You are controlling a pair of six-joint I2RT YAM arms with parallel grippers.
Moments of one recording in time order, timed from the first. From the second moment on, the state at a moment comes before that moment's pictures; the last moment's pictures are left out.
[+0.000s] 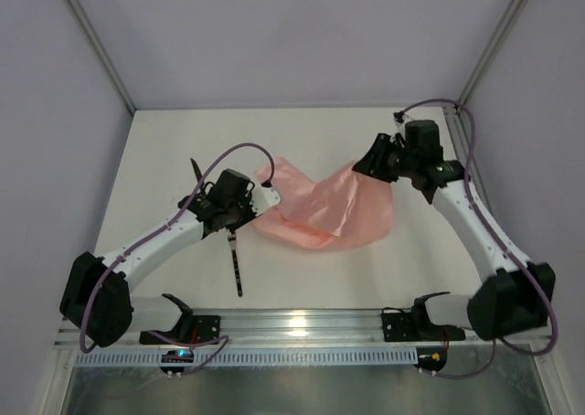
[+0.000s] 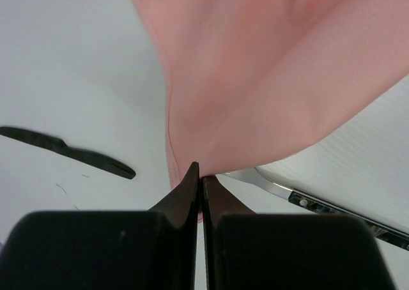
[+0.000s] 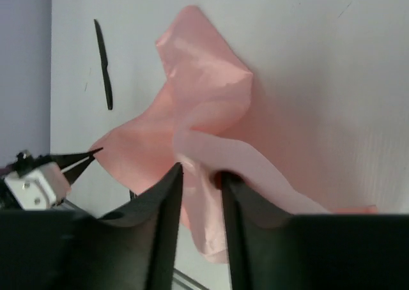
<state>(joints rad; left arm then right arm) -0.58 1.28 0.89 -0.55 -0.02 0.57 0.22 1.15 1.09 -0.52 -0.32 0.53</state>
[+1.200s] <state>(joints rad) -0.58 1.38 0.85 -0.50 -0.02 0.54 0.13 1.44 0.73 -0.44 -0.05 0.51</state>
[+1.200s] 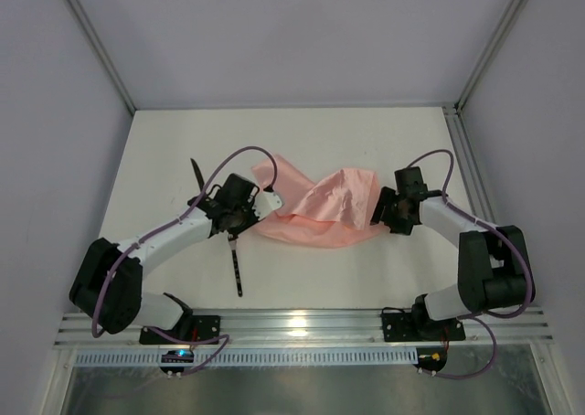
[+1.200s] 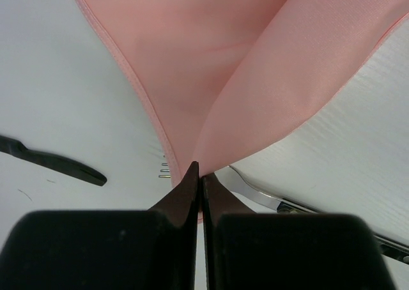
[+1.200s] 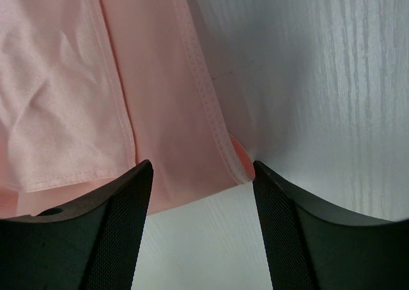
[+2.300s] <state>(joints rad) -0.55 1.05 1.18 -0.80 -0.07 0.51 0.21 0.87 1.03 -0.66 -0.19 0.40</state>
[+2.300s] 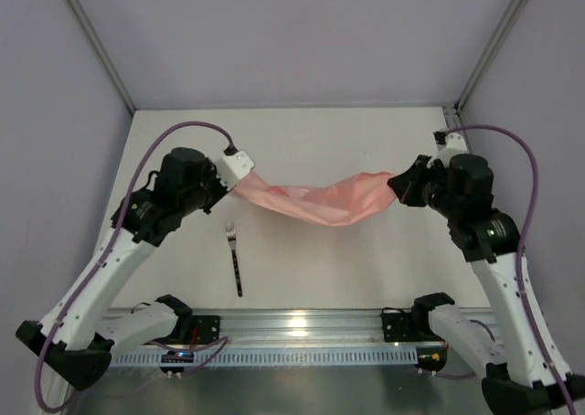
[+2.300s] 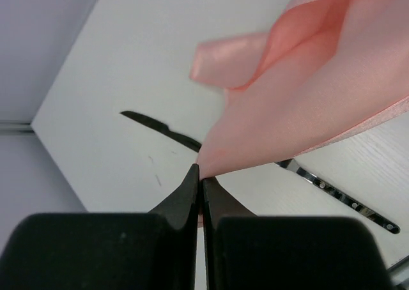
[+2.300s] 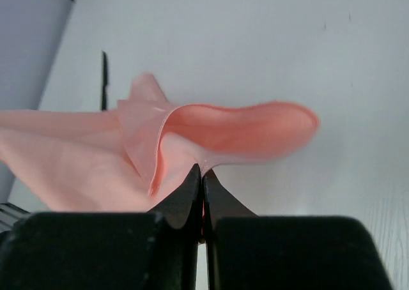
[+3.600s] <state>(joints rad) -0.32 1.76 2.25 -0.73 -0.14 0.51 -0.09 1.70 2.16 -0.51 -0.50 0.60</state>
